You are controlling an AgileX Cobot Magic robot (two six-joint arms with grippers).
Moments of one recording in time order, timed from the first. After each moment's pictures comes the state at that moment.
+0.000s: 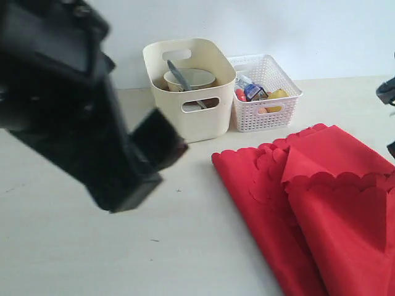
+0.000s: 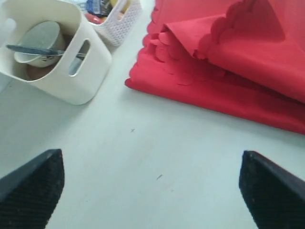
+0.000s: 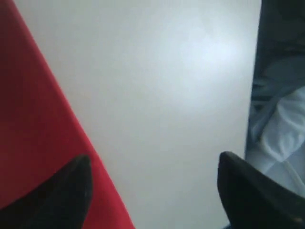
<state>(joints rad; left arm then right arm) -1.28 1.23 -1.24 0.56 1.04 -0.42 0.08 1.78 -1.13 -0.74 1.09 0.37</state>
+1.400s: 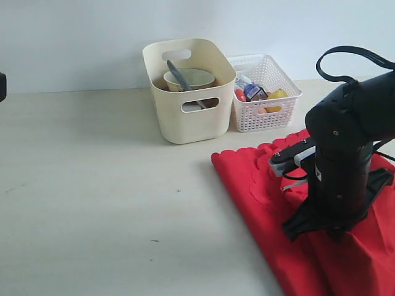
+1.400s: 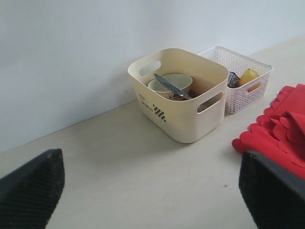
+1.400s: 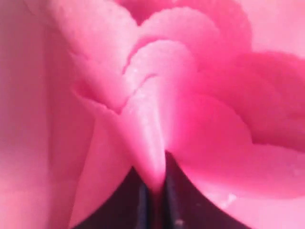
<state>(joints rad) -1.27 0.71 -0.73 1.14 1.01 -1.08 0.48 1.78 -0.91 -0.28 0.92 0.29</state>
